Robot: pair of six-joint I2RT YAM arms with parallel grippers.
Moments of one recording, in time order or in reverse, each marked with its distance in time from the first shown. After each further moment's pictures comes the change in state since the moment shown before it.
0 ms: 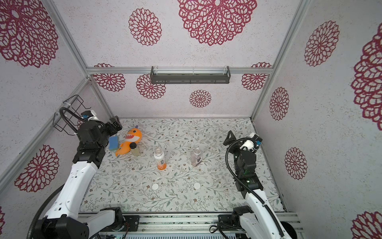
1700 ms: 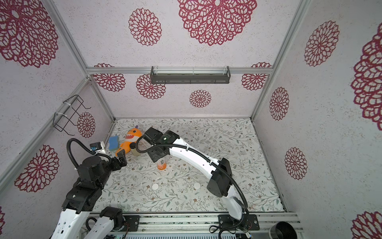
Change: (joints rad) left arm -0.297 -0.557 -0.334 -0.369 -0.211 0.174; right arm 0.802 1.283 1.587 -1.284 -0.106 -0.310
